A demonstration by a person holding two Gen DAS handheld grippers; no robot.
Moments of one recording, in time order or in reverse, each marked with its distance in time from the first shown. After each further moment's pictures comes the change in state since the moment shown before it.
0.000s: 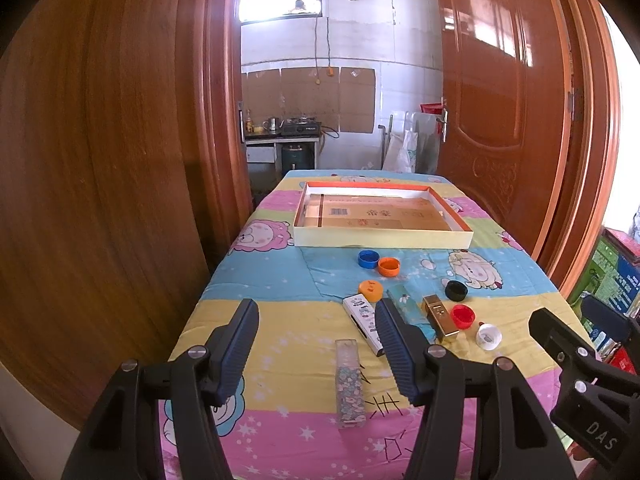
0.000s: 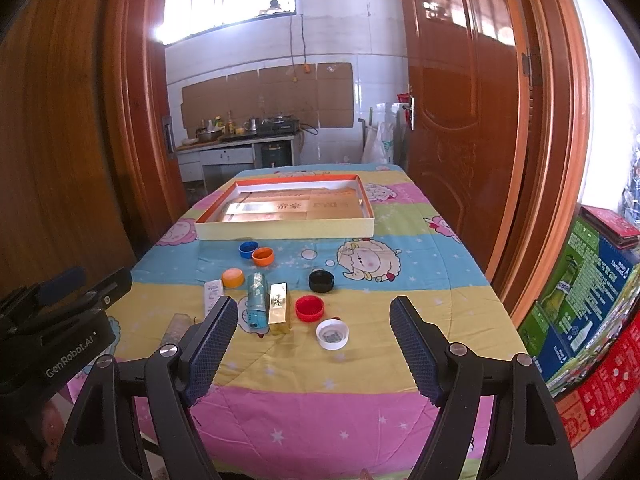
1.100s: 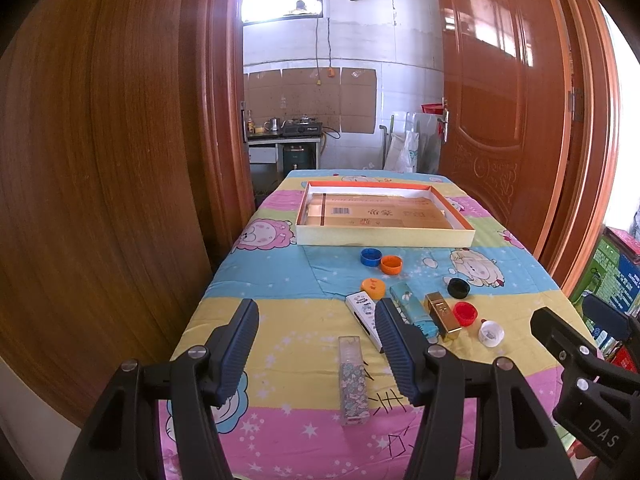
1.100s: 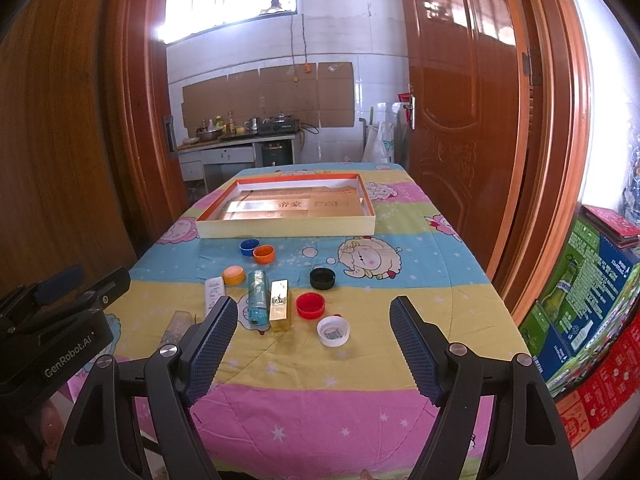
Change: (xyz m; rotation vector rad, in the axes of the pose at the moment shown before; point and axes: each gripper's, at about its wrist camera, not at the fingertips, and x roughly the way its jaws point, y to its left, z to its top) left arm 0.000 0.002 -0.002 -0.001 -0.005 0.007; right arm -0.002 -0.002 -0.001 0.002 0.002 0.006
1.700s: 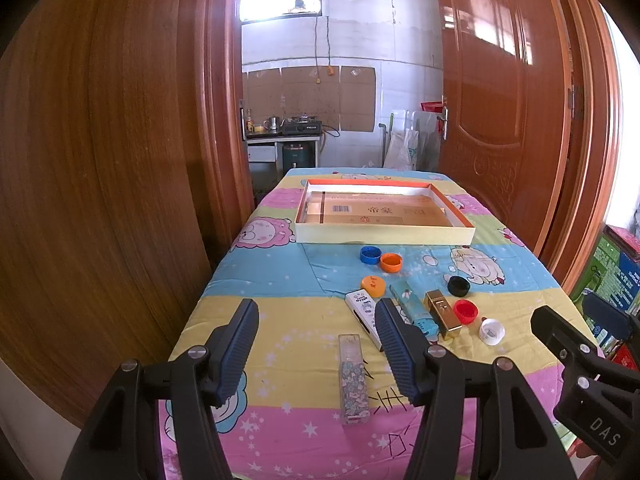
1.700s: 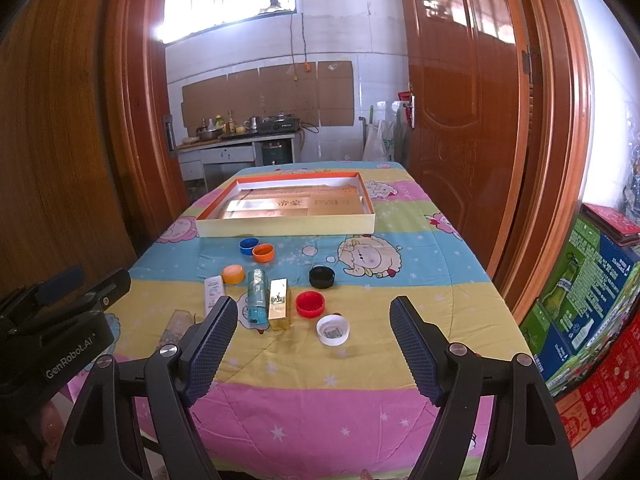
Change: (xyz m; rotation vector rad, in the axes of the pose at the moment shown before) left arm -0.002 0.001 -0.002 0.005 0.003 0.002; right arm 0.000 0.001 -0.002 -0.001 0.000 -0.002
